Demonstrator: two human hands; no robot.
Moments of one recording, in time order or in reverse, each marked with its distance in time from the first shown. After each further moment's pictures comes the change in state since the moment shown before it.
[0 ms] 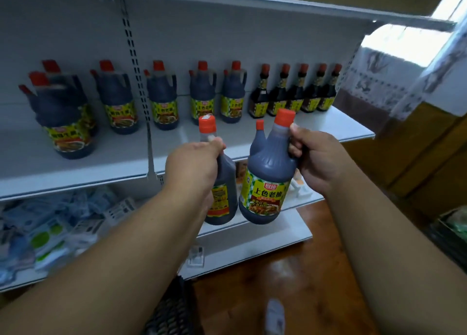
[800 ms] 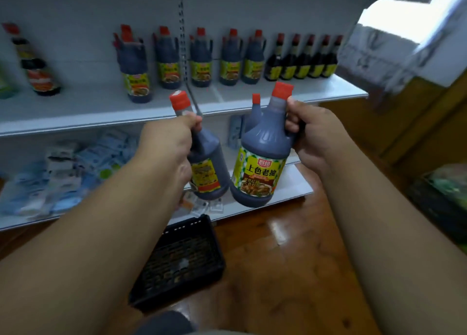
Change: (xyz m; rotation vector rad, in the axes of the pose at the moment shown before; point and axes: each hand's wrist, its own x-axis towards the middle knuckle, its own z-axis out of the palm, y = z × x) left_hand -0.159 0.000 -0.223 -0.062 -0.004 -0.064; right_hand -0.247 0.010 0.127 0.073 0.011 0.005
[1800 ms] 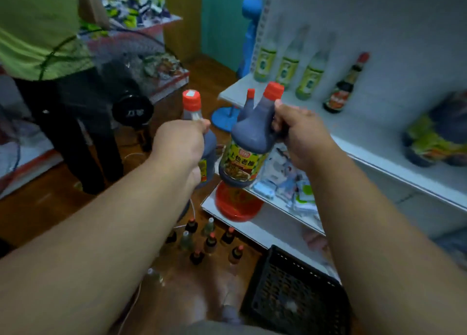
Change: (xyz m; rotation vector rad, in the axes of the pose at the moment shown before) left_hand 0.054 0.085 -0.562 -0.251 0.869 0.144; right_hand -0.045 0.236 0.610 -0.277 -0.803 0.030
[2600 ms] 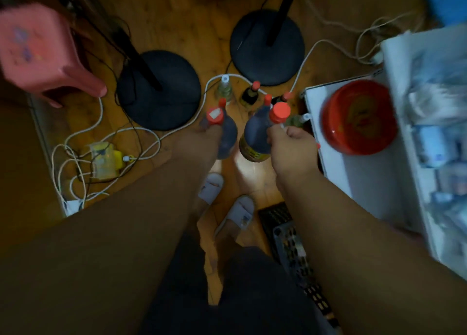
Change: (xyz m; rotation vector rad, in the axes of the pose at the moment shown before) left_hand 0.077 -0.401 -0.164 0.324 0.444 -0.540; right_hand -0.093 0.410 0.132 -0.483 -0.443 0.624
